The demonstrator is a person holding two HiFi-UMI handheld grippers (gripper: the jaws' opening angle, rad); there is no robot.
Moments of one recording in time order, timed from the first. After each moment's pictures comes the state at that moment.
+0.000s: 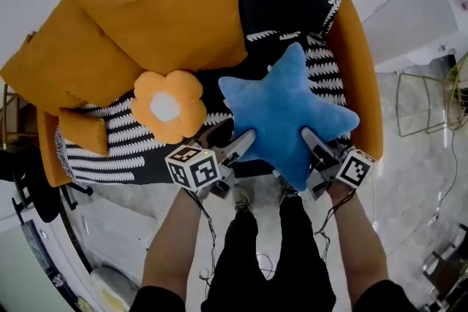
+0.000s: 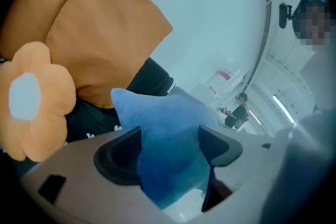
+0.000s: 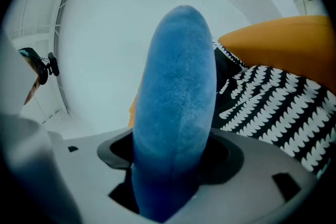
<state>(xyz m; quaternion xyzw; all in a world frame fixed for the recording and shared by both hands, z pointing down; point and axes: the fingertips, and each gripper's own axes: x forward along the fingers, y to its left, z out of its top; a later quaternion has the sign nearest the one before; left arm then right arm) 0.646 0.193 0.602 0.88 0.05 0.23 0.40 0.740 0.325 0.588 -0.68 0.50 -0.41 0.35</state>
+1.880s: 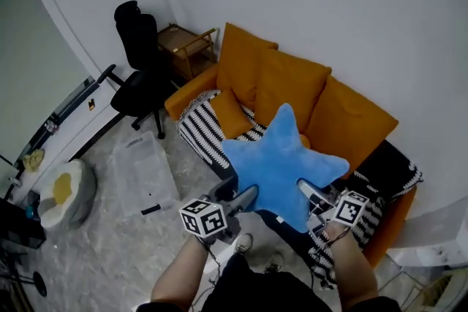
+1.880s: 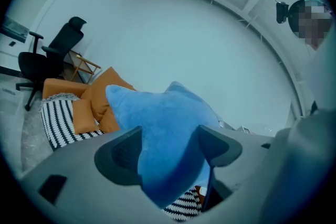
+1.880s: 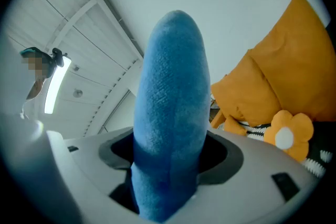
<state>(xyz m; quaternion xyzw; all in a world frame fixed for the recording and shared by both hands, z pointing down) 0.308 0.164 0.291 0.88 -0.36 -0.03 0.31 0.470 0.162 0.277 -0.31 0.85 -0.37 0.19</state>
